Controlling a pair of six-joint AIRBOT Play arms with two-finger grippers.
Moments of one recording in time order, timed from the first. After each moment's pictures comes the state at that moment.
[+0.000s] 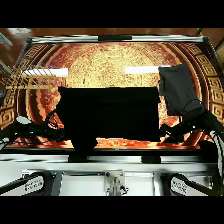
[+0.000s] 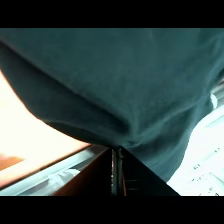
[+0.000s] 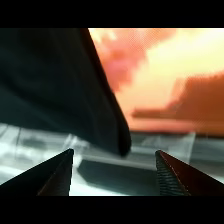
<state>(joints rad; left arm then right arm) 0.21 -1.26 0.55 0.79 -1.20 -0.95 -0.27 -1.32 0.72 1.99 -1.31 -1.69</state>
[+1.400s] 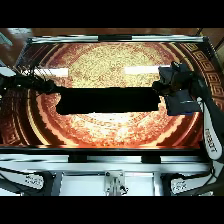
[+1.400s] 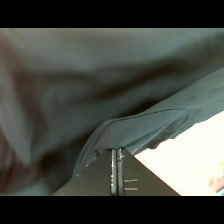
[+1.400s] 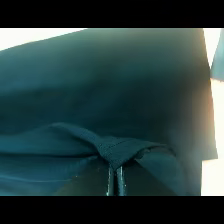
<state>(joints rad) 0.20 -1.69 1.53 0.82 -1.26 -1.10 -0.04 -1.66 1.41 2.01 -0.94 -1.63</state>
